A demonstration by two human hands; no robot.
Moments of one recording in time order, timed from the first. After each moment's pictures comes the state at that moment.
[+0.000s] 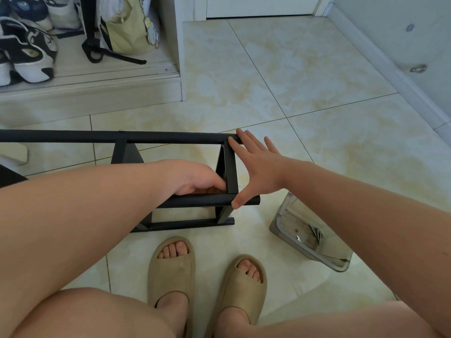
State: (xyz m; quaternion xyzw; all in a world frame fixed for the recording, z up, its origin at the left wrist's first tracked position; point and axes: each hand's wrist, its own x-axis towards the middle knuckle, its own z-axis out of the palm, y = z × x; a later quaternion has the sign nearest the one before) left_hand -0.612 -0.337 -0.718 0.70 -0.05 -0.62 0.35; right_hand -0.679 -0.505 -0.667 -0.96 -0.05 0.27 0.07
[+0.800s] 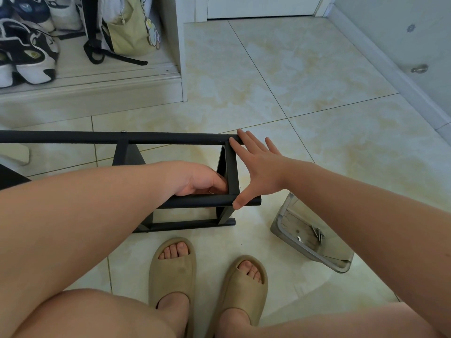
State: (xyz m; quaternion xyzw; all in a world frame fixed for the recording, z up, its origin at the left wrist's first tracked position) left_hand -0.611 -0.333 -0.720 0.69 -0.07 -0.62 0.37; right_hand -0.678 -0.506 -0.667 -0.96 -0.05 0.27 0.06
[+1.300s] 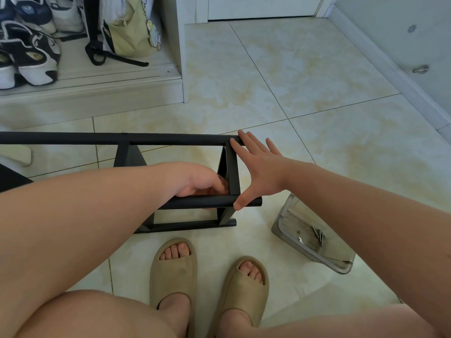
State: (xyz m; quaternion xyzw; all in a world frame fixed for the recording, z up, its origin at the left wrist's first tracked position) left_hand -0.611 -0.333 -0.716 0.67 -0.04 -0.64 0.37; right_hand -0.678 -0.506 -0.668 -0.96 -0.06 0.27 0.07
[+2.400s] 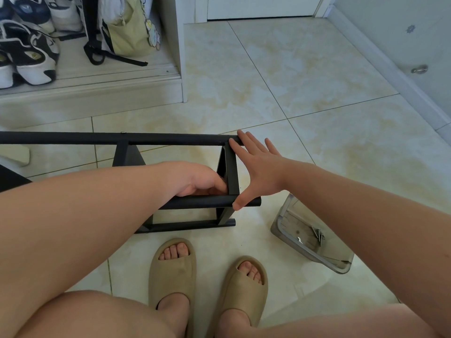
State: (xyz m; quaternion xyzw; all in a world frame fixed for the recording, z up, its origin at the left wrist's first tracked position) left_hand -0.611 -0.337 -0.716 0.71 -0.06 -0.62 0.34; right_hand -0.678 -0.506 -0.668 -0.96 -0.06 0.27 0.06
